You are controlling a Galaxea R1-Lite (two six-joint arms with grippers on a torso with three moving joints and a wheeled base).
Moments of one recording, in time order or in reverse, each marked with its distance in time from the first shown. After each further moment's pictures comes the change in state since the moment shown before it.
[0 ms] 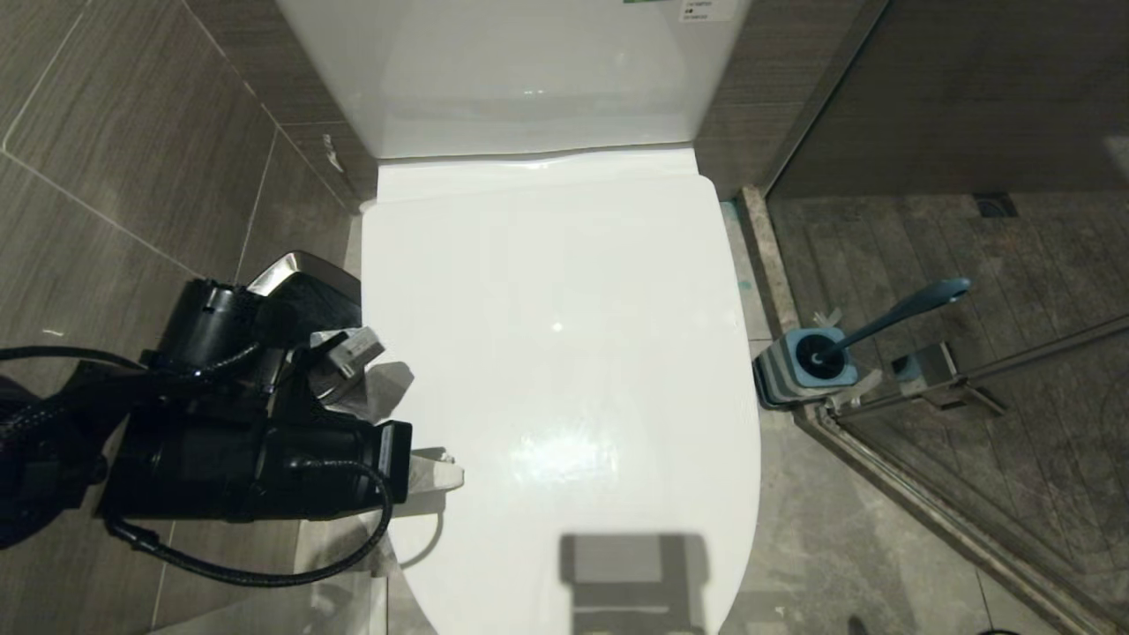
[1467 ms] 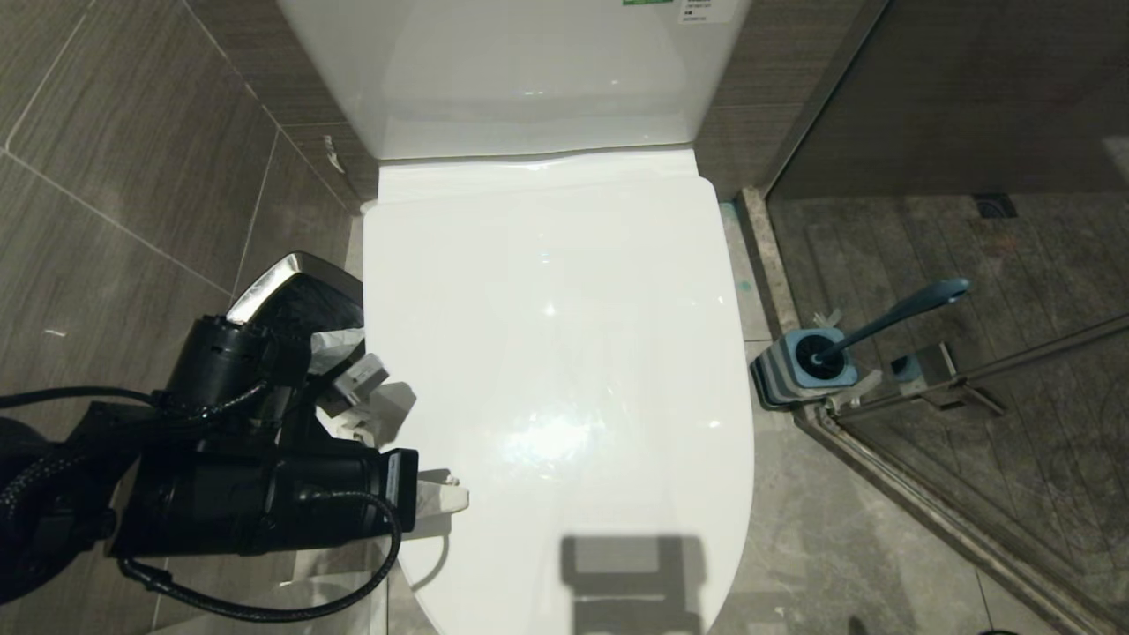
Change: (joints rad) left arm -0.011 0.007 0.114 -0.109 0.038 -0.033; right arm 0.000 0.000 0.000 0.000 0.000 0.000
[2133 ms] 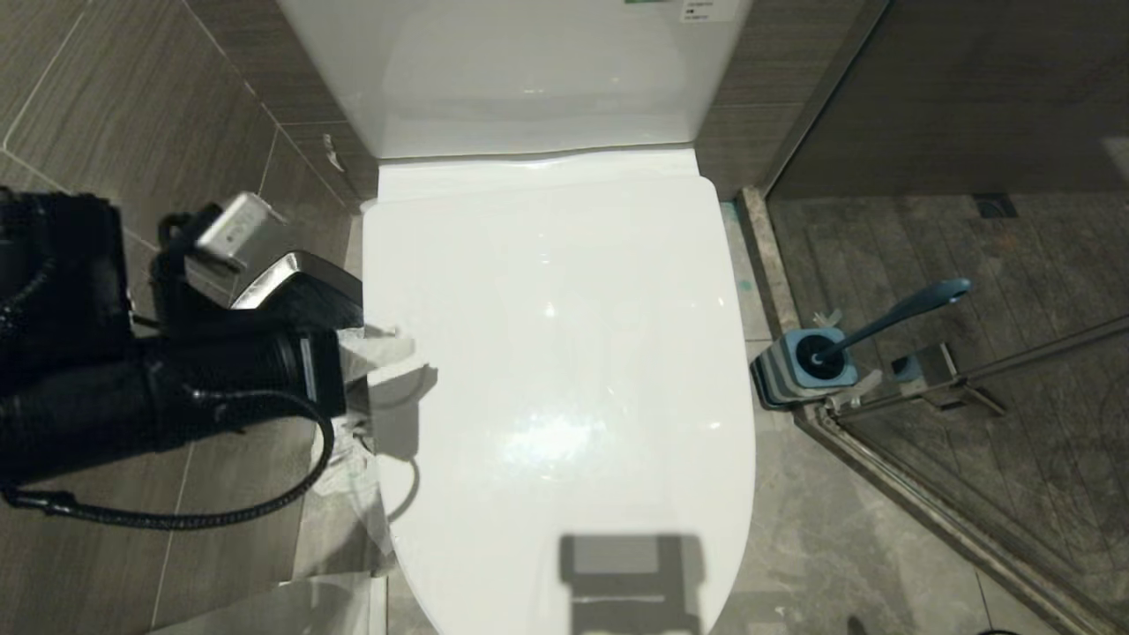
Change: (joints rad) left arm 0.084 -0.167 -0.101 -0.208 0.047 0.303; right arm 0.000 0.000 0.000 0.000 0.000 0.000
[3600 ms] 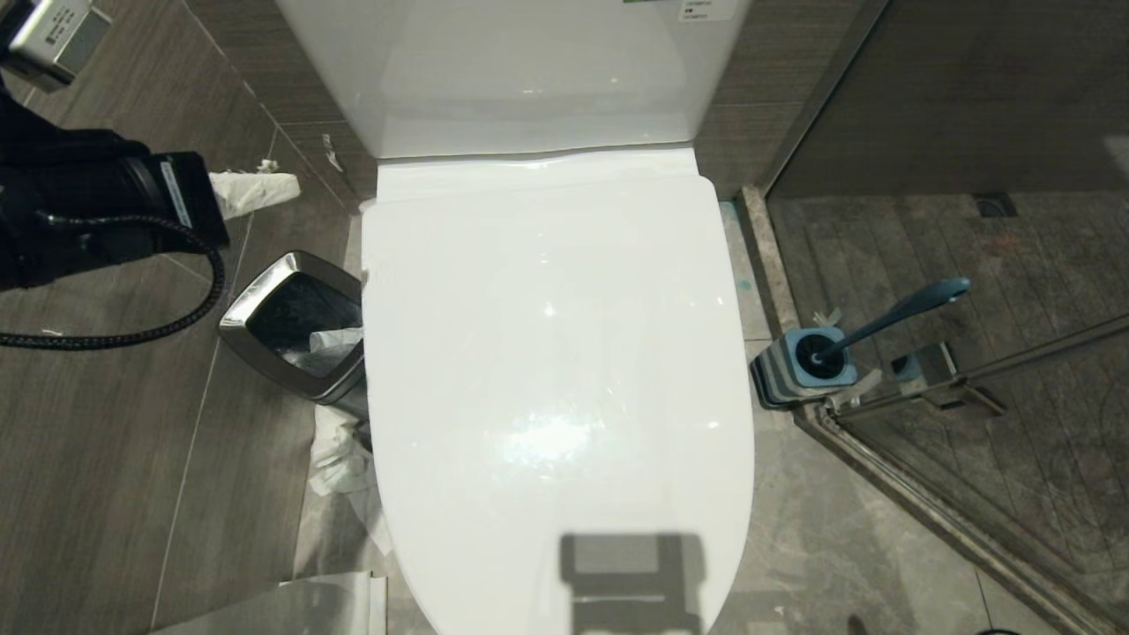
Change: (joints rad) left arm 0.226 0.003 -0.323 0.133 -0.012 0.147; right arm 0.000 0.000 0.000 0.000 0.000 0.000
